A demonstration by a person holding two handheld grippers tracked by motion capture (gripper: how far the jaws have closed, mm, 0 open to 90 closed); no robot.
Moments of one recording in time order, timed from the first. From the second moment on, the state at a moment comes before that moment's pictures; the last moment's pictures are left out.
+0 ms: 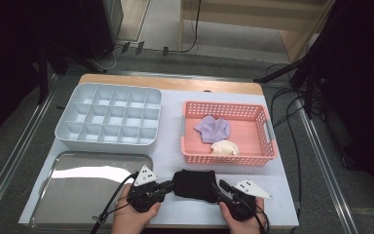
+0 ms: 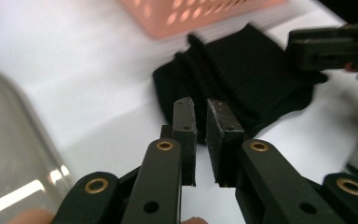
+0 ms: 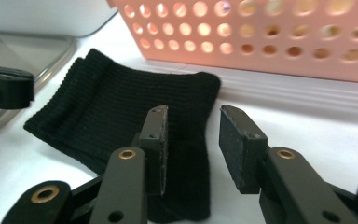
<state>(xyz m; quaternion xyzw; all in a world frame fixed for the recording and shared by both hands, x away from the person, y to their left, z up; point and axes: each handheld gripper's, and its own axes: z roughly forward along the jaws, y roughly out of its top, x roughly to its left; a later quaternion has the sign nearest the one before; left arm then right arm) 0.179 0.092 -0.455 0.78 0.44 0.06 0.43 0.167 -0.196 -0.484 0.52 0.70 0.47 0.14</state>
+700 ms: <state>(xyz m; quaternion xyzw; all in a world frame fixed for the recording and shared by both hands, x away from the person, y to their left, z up) 0.190 0.084 -0.470 0.81 0.42 0.04 0.41 0.156 -0.123 -0.488 0.44 0.77 0.45 0.13</state>
